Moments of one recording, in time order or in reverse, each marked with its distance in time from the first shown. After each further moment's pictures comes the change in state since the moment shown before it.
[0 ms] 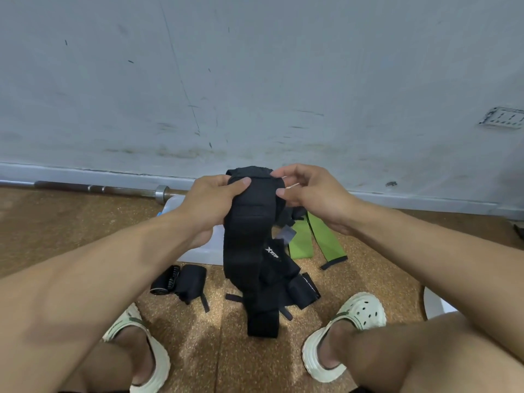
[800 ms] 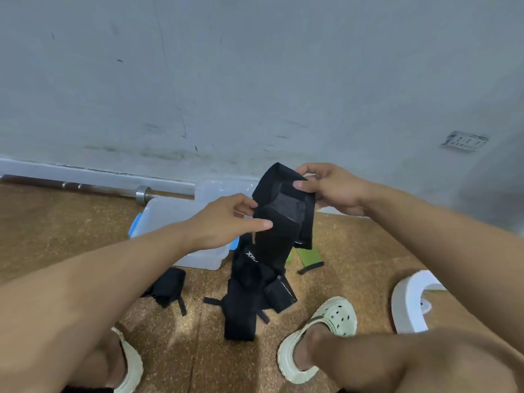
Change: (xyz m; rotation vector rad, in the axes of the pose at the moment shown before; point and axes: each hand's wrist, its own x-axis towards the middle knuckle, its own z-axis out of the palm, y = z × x) left_hand -0.007 -0.011 0.014 0.616 -0.311 0.185; right_hand 0.003 -0.013 -0.070 -0.059 -0.168 0.143
